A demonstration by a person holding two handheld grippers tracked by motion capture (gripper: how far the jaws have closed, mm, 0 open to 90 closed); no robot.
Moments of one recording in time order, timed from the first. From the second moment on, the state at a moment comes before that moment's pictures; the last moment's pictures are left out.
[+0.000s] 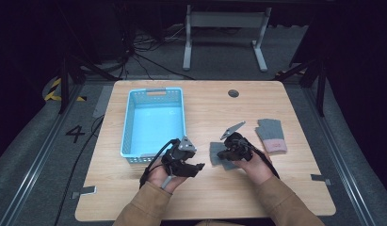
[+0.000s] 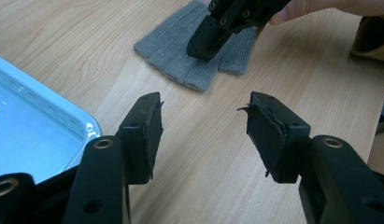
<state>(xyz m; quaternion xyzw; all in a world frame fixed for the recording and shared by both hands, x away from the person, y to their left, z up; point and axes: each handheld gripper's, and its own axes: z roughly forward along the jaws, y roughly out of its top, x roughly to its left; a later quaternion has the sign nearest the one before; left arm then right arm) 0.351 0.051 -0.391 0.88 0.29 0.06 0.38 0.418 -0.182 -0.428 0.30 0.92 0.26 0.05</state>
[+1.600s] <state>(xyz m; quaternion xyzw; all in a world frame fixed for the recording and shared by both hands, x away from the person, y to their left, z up) 0.357 0.046 -0.389 0.88 0.28 0.05 0.38 0.435 -0.323 -0.422 0.47 0.85 0.23 0.10</state>
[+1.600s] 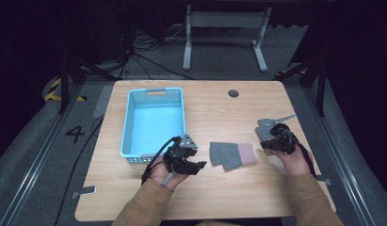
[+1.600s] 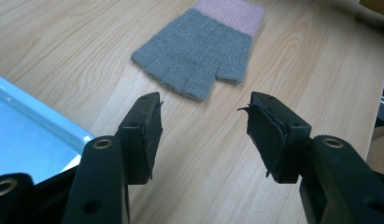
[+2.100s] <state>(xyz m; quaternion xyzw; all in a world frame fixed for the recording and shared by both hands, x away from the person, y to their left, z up) 0.361 0.037 -0.387 0.88 0.27 0.05 0.38 0.428 -0.350 -0.426 0.50 0.84 0.21 0.09</state>
